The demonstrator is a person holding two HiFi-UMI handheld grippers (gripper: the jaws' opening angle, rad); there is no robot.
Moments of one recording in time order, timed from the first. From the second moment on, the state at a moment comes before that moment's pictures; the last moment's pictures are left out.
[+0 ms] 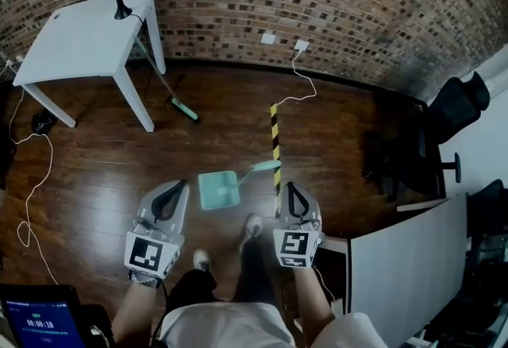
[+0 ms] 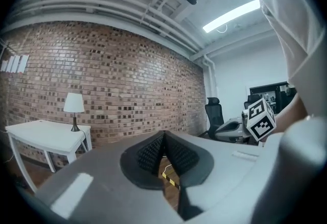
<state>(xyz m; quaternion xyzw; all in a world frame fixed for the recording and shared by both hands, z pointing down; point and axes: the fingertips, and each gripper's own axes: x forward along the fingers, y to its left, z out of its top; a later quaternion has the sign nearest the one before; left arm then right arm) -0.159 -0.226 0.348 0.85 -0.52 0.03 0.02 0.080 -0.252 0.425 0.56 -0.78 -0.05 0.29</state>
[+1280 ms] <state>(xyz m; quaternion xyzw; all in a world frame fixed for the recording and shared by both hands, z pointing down) -0.086 -0.139 0.298 0.87 -0.48 -0.01 0.08 0.117 -0.152 0.305 0.52 -0.85 0.00 0.12</state>
